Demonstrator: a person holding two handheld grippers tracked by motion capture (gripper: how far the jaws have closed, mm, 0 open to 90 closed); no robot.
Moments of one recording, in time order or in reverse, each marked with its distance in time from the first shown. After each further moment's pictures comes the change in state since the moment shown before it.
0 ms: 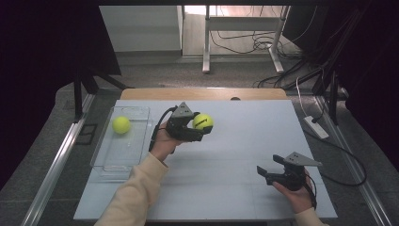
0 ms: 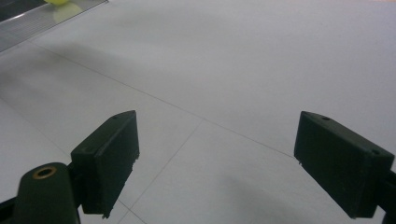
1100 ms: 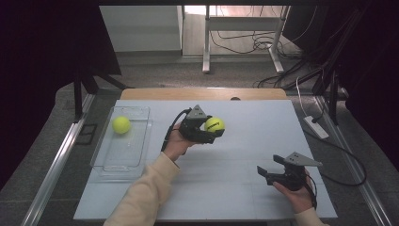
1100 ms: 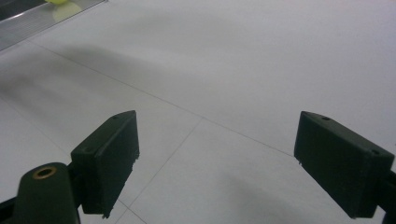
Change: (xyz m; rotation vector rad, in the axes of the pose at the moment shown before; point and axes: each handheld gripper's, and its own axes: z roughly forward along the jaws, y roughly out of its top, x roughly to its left) left arm -0.012 0.004 0.035 0.023 -0.056 0.009; right arm -0.001 -0.001 0.000 0.002 0.000 0.001
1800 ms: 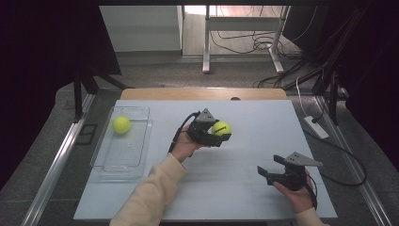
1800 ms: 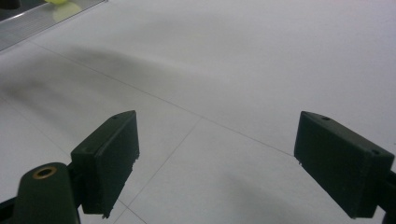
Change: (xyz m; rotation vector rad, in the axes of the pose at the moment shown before) left arm -0.010 -0.003 0.027 0.030 -0.039 0.006; right arm -0.001 0.000 0.000 -0.001 0.001 0.001
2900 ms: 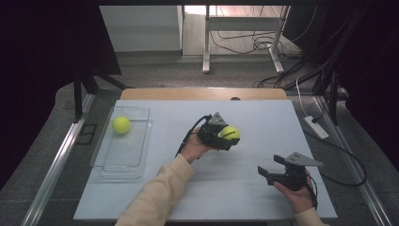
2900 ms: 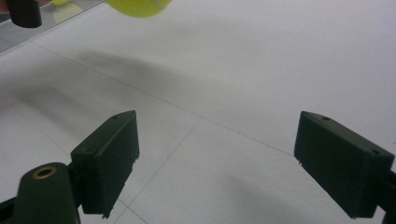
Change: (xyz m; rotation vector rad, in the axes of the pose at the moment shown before) left arm -0.011 0.002 0.032 0.051 -0.041 0.014; right arm 0.000 0.000 -0.001 0.000 0.002 0.003
